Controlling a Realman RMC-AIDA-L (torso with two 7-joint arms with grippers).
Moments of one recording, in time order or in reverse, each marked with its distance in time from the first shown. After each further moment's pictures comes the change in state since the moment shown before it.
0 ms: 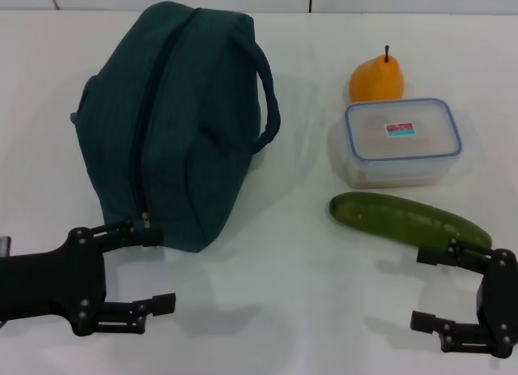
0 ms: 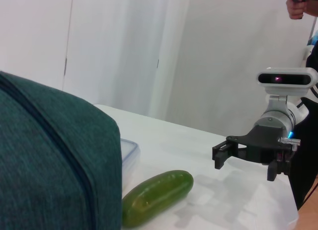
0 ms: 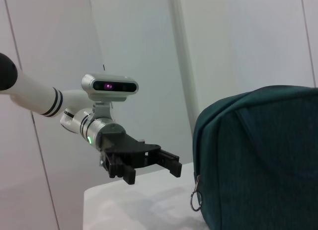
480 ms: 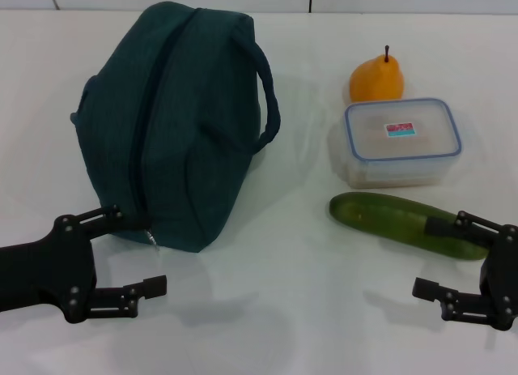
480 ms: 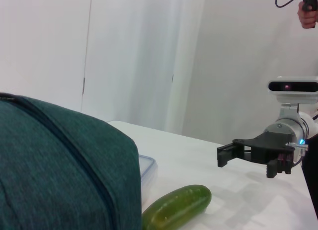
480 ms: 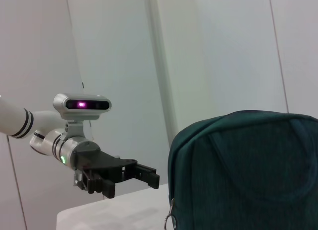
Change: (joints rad) left arm 0.016 0.002 -0.026 -0.001 -0.045 -0.002 0.027; right arm 0.002 0.000 0.006 0.010 0.079 0.014 0.000
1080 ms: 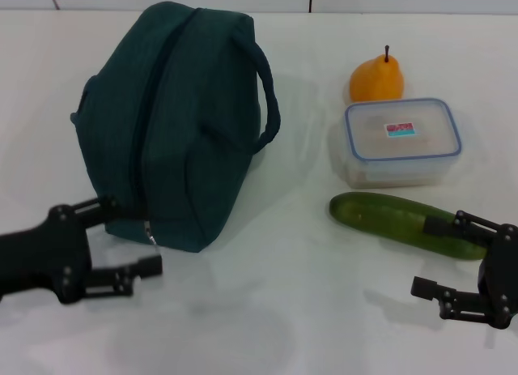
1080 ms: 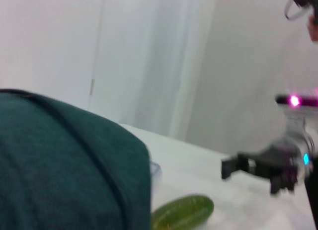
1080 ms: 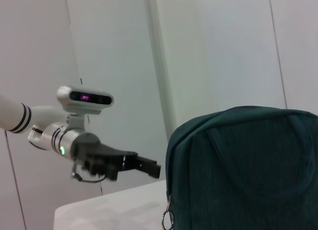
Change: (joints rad) left arm -0.002 0.003 -0.001 -0.001 -0.025 0.000 -0.086; right arm 0.003 0.000 -0.007 0.000 0.002 0.014 0.000
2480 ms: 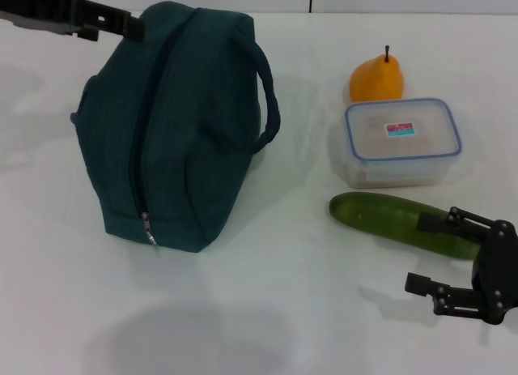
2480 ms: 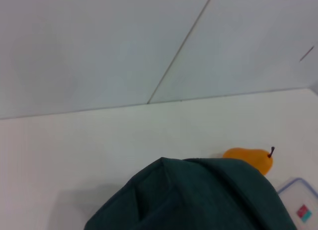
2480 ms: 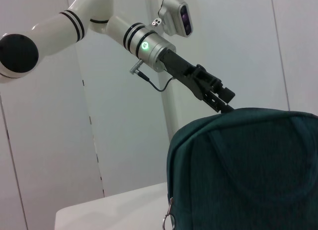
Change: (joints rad) left arm -0.426 0.101 0.123 0.627 0.378 -0.184 -1.443; right arm 0.017 0.003 0.000 0.013 0.000 0.006 0.000
